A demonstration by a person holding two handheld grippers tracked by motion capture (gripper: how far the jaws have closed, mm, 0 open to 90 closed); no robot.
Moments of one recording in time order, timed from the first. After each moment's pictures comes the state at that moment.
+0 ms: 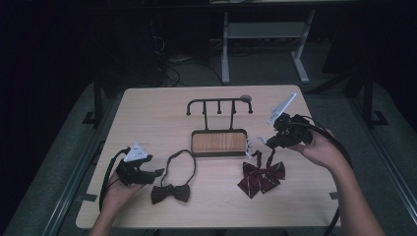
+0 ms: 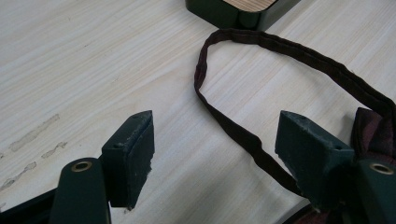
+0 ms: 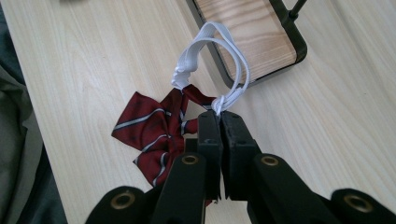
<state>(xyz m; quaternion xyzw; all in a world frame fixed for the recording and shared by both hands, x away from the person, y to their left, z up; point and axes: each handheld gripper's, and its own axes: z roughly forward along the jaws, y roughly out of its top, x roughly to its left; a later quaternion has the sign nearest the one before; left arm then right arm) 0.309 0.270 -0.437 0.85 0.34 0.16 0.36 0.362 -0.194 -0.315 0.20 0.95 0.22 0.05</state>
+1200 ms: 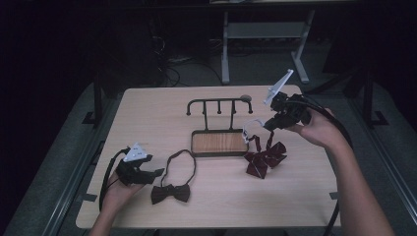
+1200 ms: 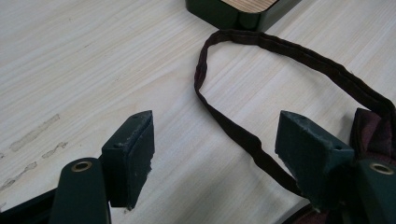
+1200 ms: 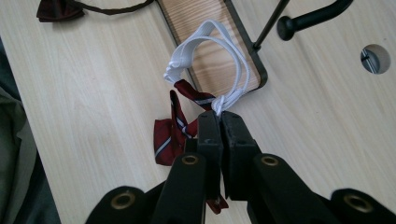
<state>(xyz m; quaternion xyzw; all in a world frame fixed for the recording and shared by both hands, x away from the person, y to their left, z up) 0.309 0.270 -0.437 0.85 0.34 0.16 0.36 0.387 -0.183 -0.269 0.20 0.95 0.21 0.07</state>
